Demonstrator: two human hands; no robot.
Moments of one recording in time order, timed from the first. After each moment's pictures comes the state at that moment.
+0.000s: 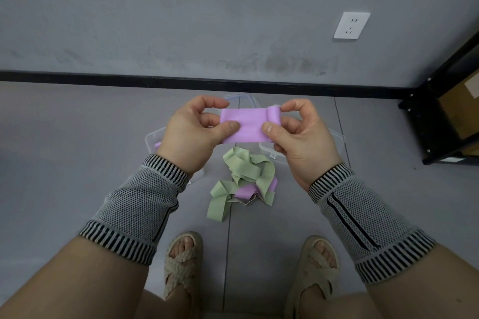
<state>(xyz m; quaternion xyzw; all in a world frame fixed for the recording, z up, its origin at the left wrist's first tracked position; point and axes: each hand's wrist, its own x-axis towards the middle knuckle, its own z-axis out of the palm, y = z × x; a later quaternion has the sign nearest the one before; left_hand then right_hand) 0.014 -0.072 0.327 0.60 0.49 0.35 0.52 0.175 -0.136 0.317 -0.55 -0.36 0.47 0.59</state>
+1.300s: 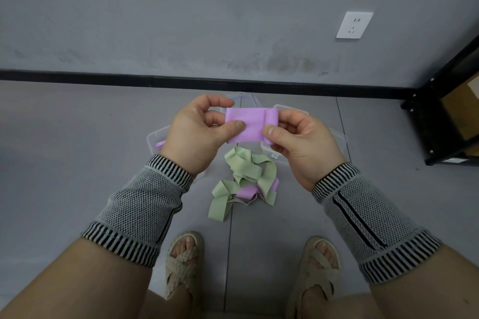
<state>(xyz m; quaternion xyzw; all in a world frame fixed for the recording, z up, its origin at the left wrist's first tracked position) 0.015 -0.074 0.331 0.61 0.47 0.36 0.53 0.173 -0.132 0.313 -0.53 -0.35 0.51 0.58</state>
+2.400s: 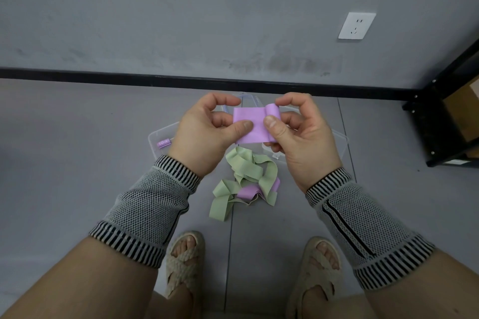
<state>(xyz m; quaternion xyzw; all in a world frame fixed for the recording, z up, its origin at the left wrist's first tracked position) 0.019 -0.078 0.332 0.60 0.44 0.37 0.55 0.161 -0.139 0.325 -0.54 -0.43 0.41 0.60</state>
